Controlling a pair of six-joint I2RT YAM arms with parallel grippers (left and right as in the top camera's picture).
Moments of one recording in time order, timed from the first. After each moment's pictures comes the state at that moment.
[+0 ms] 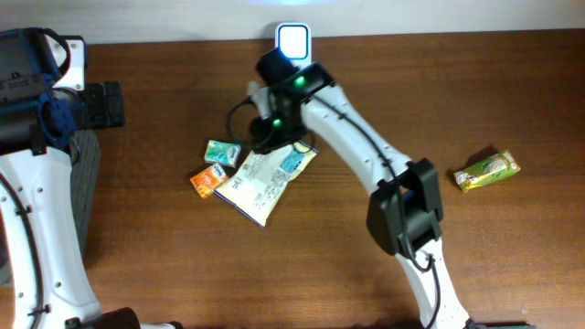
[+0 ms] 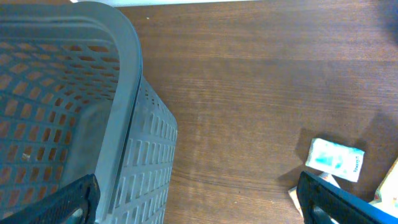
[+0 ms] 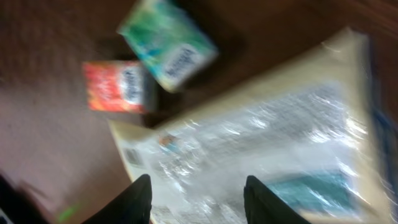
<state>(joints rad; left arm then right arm) 0.23 1.58 1.82 -1.10 -0.09 0.20 0.59 2.36 2.23 -1.15 -0.37 0.09</state>
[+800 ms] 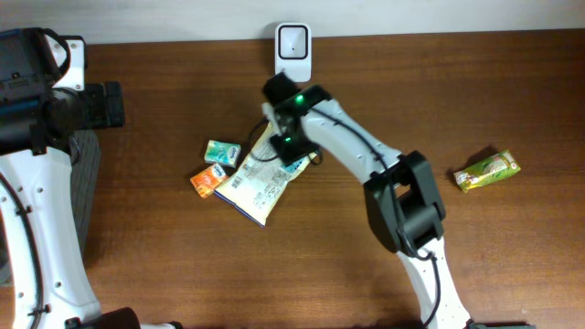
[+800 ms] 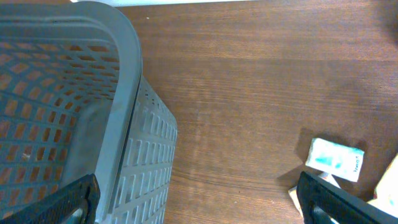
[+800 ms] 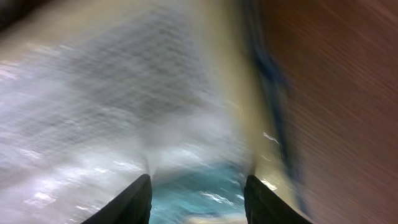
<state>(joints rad) 0.23 1.58 1.82 -1.10 -0.09 0.20 0.54 2.36 2.01 -1.08 -0.09 0.02</state>
